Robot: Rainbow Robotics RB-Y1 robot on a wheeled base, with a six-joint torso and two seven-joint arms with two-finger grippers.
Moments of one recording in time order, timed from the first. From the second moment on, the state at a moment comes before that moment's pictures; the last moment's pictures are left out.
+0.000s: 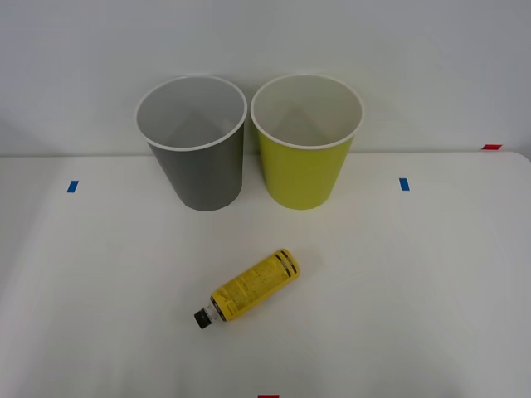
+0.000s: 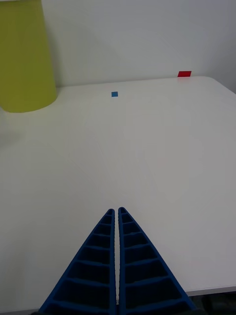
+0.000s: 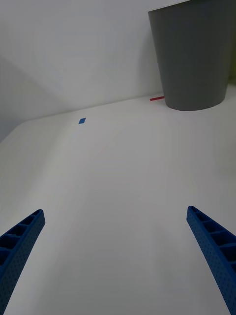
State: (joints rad) right arm 1.24 -0.07 0.01 -1.94 0.35 -0.74 1.05; left arm 1.20 0.27 -0.15 -1.96 0.16 -0.71 -1.69
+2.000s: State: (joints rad) right arm 1.24 -0.07 0.01 -1.94 0.35 -0.74 1.05; left arm 1.19 0.27 -0.15 -1.95 0.16 -0.70 -1.69
